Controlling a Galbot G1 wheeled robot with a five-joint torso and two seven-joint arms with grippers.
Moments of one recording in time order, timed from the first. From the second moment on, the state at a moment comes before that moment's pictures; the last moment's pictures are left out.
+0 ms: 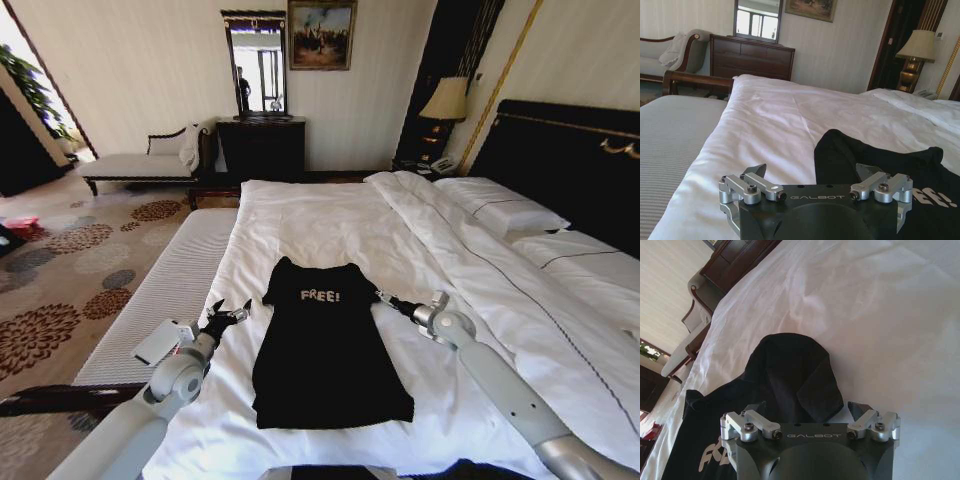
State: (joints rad) left arm 1.24 -0.85 -0.28 -1.94 -0.85 0.13 -0.26; right arm -0.83 0.88 0.21 1.42 1.49 -0.49 0.11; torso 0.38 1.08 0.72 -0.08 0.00
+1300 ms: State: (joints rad) left arm 1.25 -0.84 -0.30 -1.95 -0.87 0.11 -0.26; right arm -0.80 0.88 0.16 1.37 1.43 -0.47 0.10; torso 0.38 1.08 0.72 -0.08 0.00
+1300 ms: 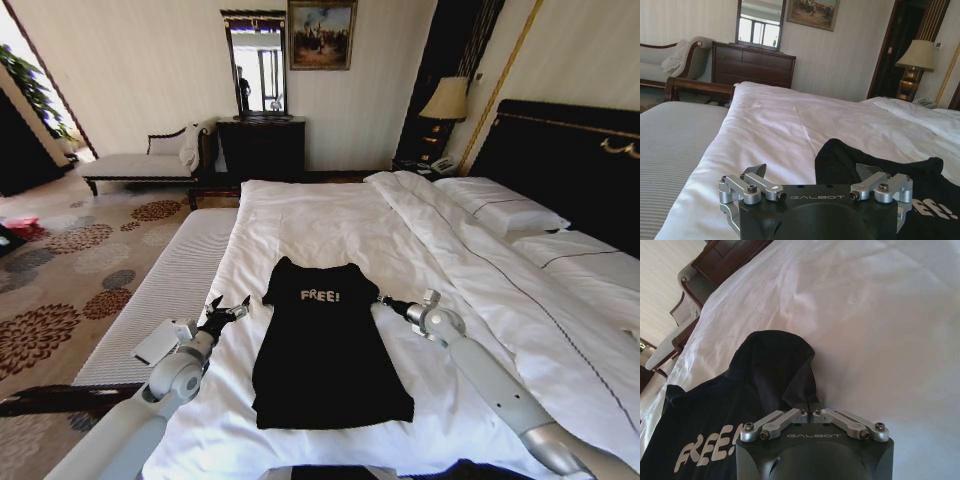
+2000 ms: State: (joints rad) left arm 1.28 -0.84 -0.32 -1.98 -0.87 0.11 -0.26; right arm -0.70 0.78 0.17 1.28 1.37 -0.45 0.06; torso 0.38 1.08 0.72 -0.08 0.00
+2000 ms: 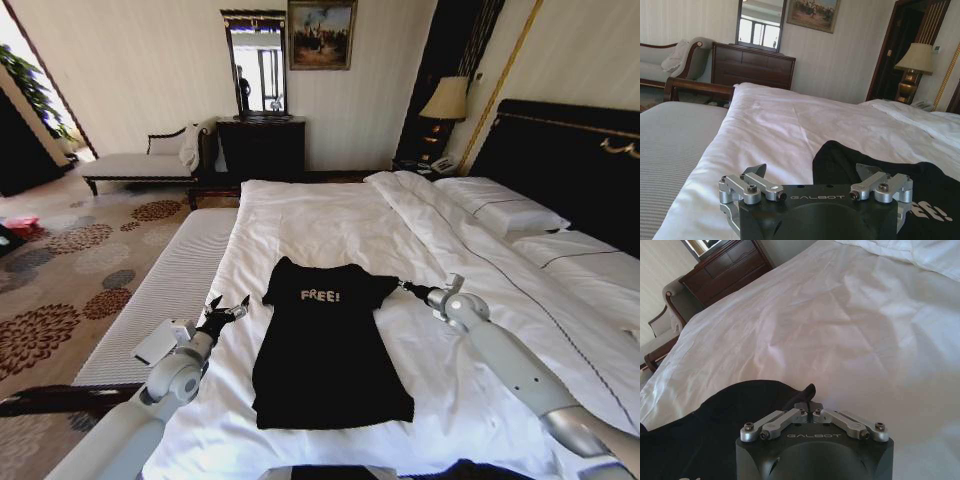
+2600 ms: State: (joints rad) left arm 1.30 -0.85 -0.33 -1.98 -0.87 0.11 -0.25; right arm -0.72 0.77 0.16 1.27 1.28 -0.42 0.01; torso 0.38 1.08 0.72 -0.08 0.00
